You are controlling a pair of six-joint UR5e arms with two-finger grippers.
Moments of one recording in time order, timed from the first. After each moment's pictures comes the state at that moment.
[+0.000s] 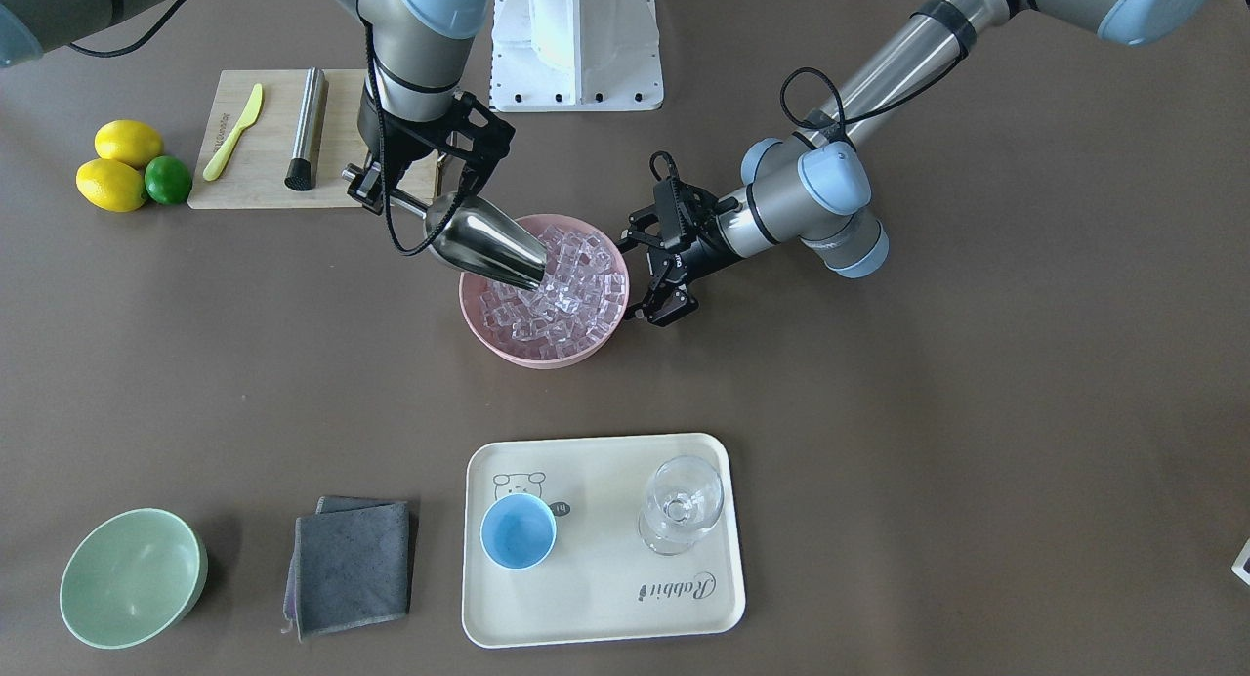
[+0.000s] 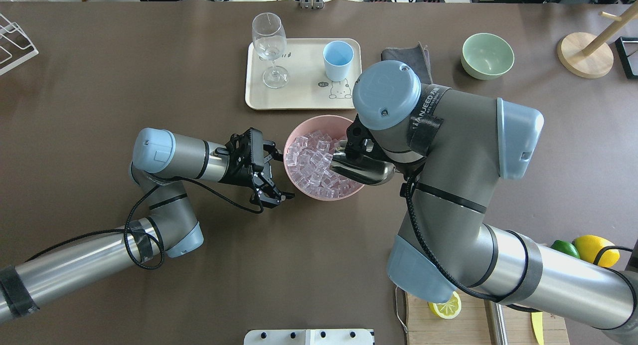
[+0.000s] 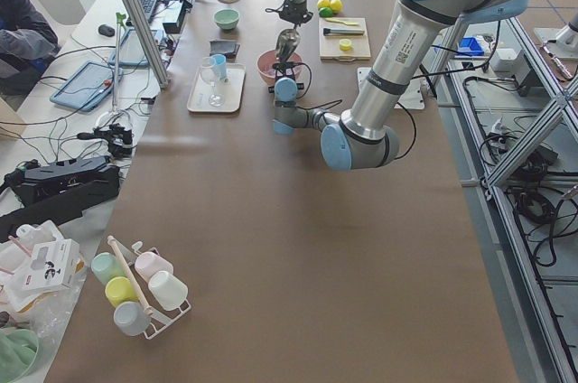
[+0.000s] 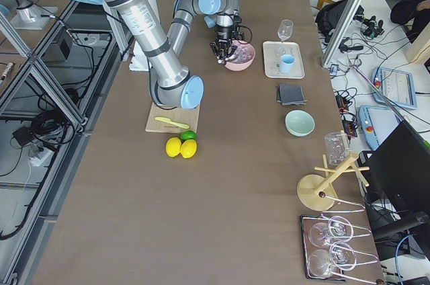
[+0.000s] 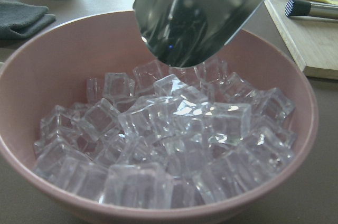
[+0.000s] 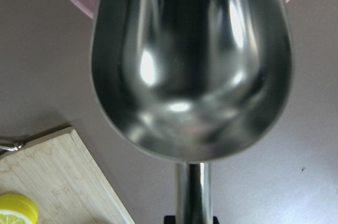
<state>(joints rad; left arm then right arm) -0.55 -2.21 -1.10 -3.08 -2.05 -0.15 0.55 -0.85 1.93 -2.35 1.76 -0.15</state>
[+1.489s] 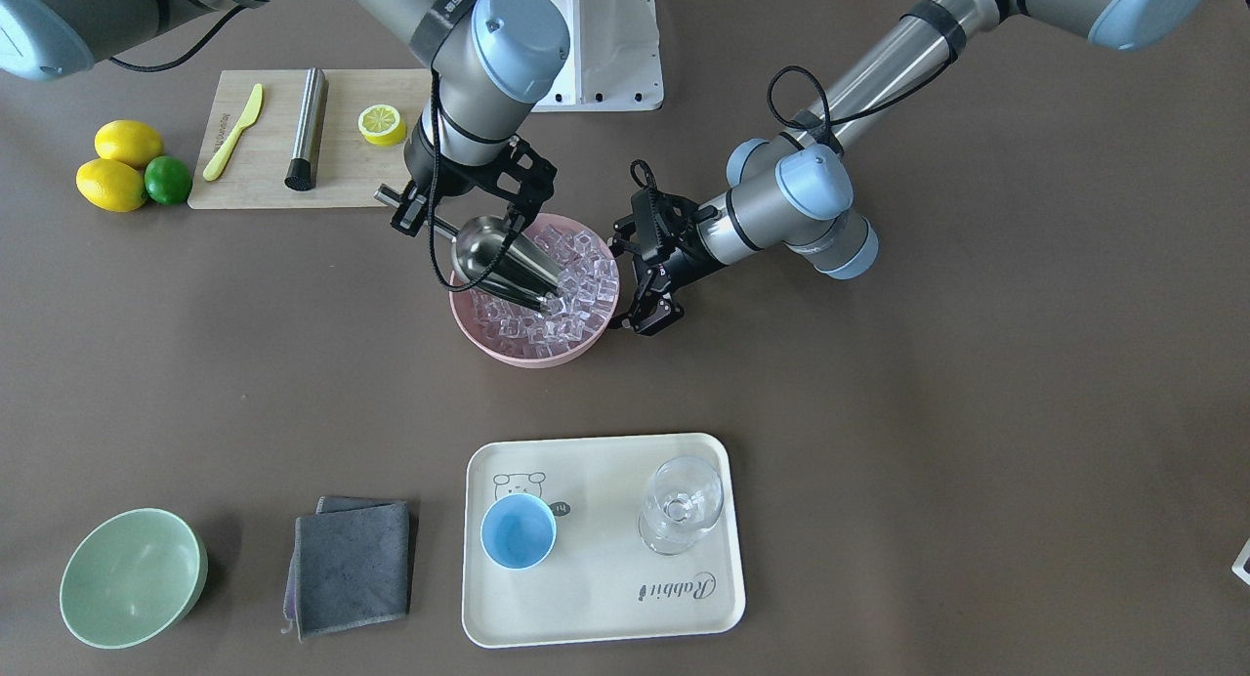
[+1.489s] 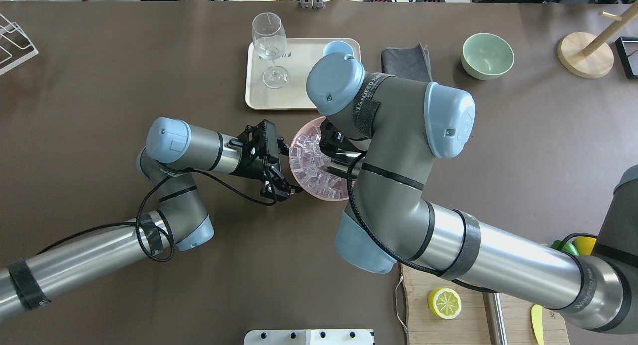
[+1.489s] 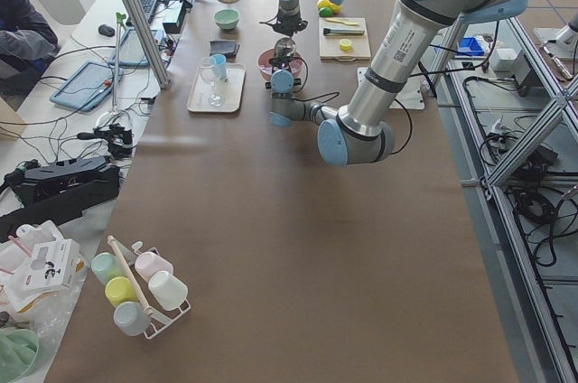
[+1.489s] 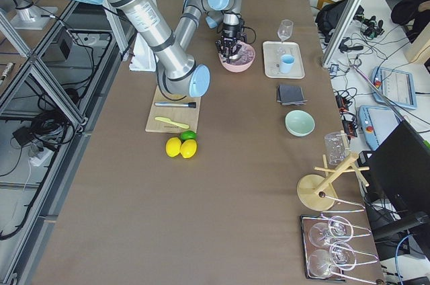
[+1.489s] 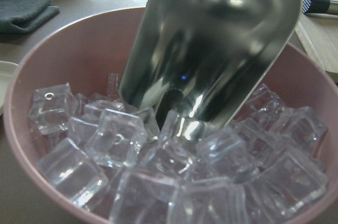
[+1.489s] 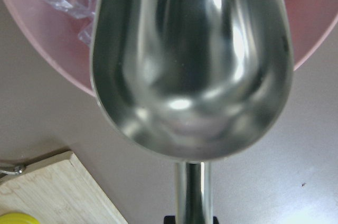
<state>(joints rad) -0.56 -2.25 -1.10 -2.98 -2.06 -0.15 0.55 -0.72 1.73 -2.38 1.76 -0.18</state>
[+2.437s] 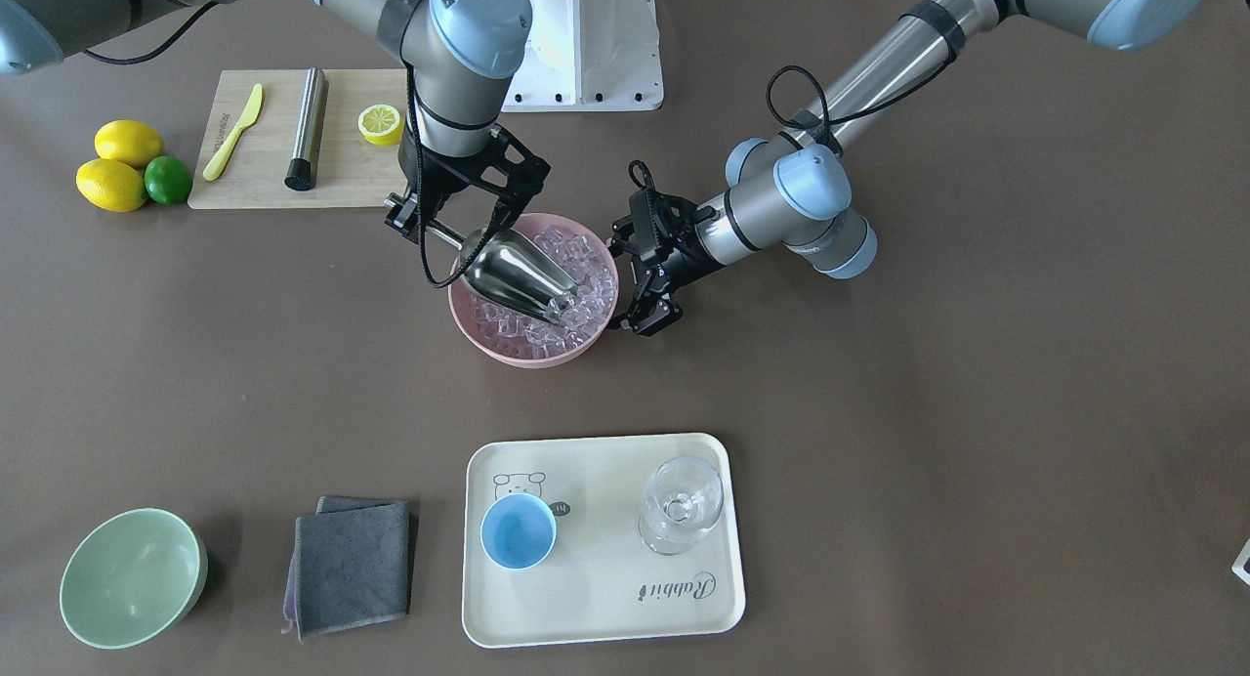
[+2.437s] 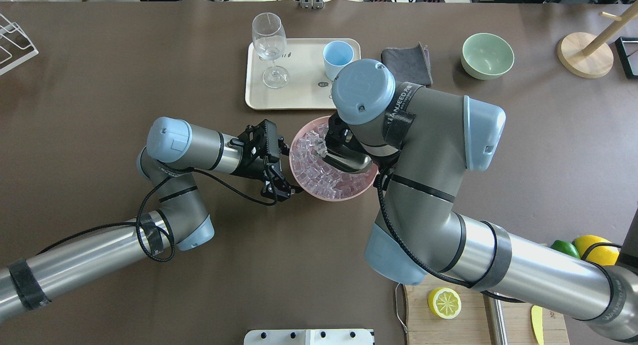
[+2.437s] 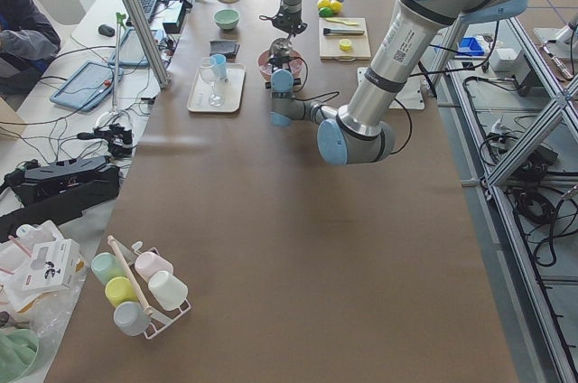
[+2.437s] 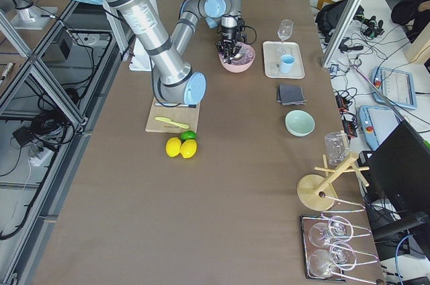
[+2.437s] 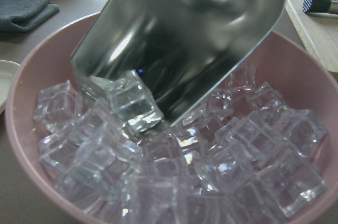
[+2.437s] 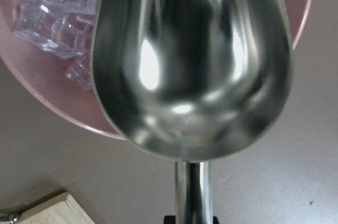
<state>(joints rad) -0.56 -2.25 -1.10 -2.97 -2.06 -0.15 0.55 -0.81 1.81 -2.22 1.77 -0.04</state>
